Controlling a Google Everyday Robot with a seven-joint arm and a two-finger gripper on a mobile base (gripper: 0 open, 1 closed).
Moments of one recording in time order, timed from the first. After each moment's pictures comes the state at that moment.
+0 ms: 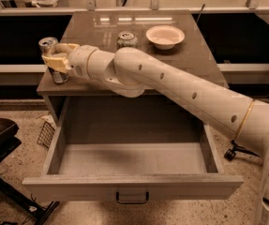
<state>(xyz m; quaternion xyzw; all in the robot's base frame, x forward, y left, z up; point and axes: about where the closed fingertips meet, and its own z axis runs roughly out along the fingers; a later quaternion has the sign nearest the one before) 0.666 0.230 0.903 -0.39 0.60 0.36 0.60</state>
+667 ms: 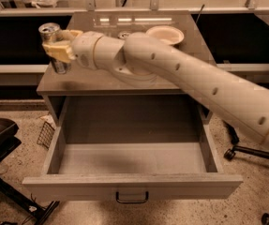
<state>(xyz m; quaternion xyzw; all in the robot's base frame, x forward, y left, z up) 0.639 0.207 0.953 -0.41 0.58 0.35 0.61</state>
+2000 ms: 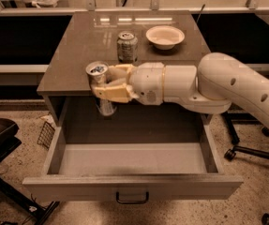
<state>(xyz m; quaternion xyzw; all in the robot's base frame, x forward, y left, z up) 0.513 0.071 0.916 -0.48 0.57 0.40 0.53</state>
